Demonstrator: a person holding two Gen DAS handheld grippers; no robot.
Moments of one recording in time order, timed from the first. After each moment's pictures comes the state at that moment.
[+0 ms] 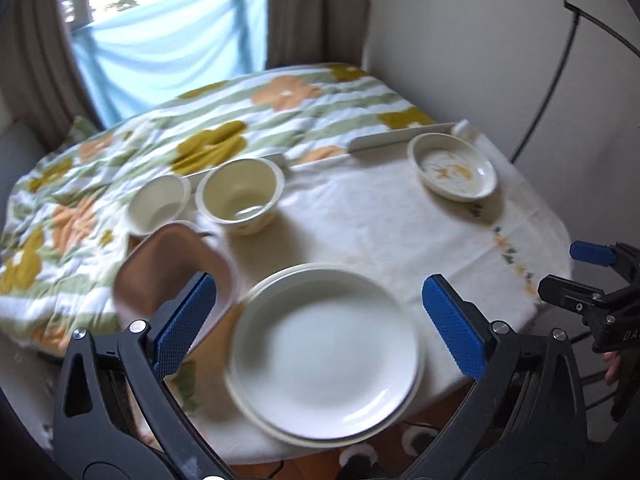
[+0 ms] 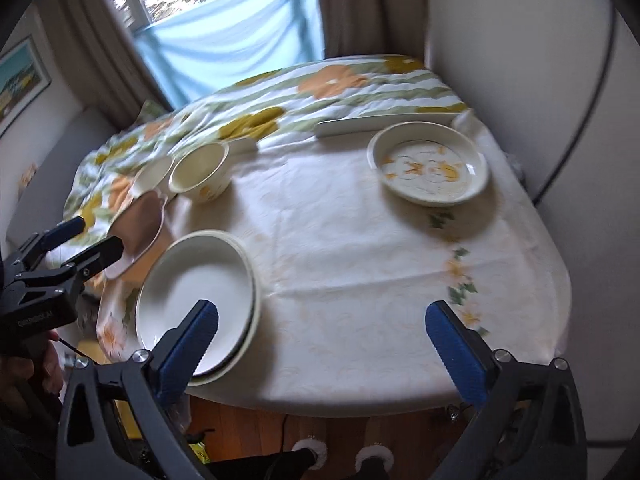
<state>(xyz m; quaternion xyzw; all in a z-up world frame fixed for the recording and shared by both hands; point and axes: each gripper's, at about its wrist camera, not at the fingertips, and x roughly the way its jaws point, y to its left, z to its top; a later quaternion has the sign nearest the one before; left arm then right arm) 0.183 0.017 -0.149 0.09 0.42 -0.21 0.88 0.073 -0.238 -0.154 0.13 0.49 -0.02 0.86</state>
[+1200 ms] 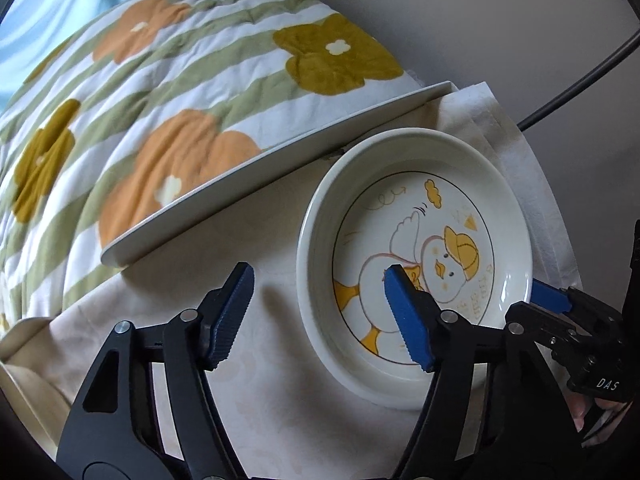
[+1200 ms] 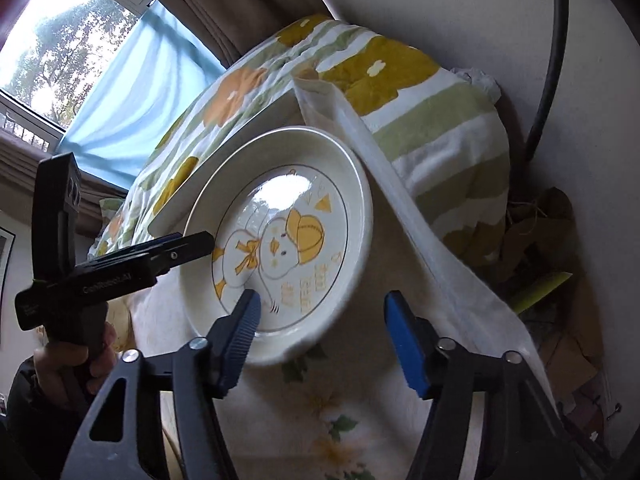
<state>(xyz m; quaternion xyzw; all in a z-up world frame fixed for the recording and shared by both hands) 0.422 -0.263 -0.299 0.13 0.58 -0.32 0.74 0.221 -0.437 -0.281 0.33 0.50 -0.04 0.80</state>
